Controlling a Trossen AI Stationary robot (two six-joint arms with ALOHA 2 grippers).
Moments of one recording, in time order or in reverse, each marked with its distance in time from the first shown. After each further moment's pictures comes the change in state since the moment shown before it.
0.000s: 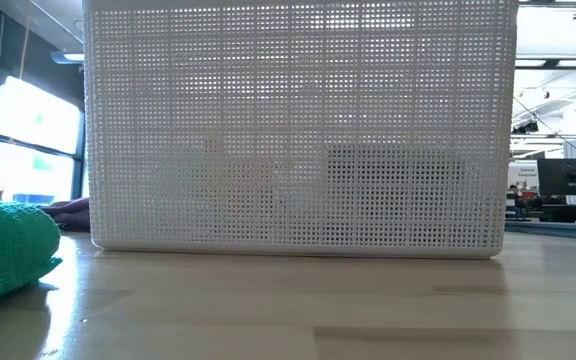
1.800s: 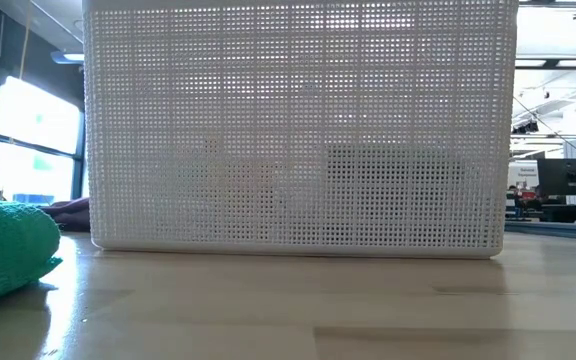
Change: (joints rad) left arm -0.038 0.047 0.000 0.245 0.038 -0.052; right arm -0.054 0.164 0.916 -0.373 0.278 -0.376
